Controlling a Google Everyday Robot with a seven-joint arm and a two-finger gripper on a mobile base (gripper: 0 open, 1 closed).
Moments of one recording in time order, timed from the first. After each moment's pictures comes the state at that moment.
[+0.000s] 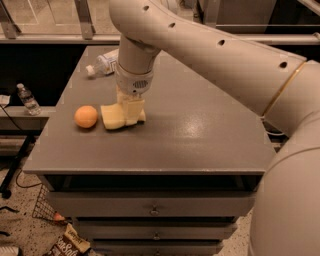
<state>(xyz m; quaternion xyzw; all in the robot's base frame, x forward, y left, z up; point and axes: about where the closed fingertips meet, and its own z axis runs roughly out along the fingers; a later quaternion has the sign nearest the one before) 0.587 0.091 0.838 -0.84 0.53 0.04 0.13</state>
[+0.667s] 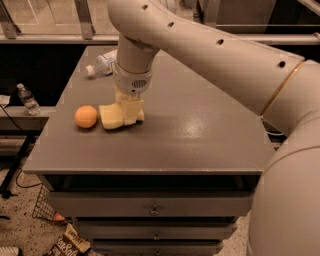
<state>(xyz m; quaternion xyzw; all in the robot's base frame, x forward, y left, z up) 0.586 0.095 0.838 -0.84 0.52 0.04 0.13</state>
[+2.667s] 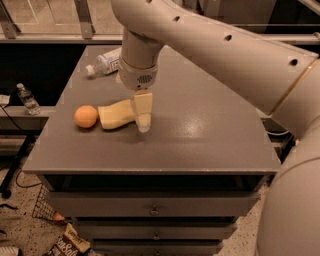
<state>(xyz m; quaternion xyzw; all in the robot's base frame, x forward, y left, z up) 0.590 0.078 0.851 -0.84 0.53 0.02 0.13</state>
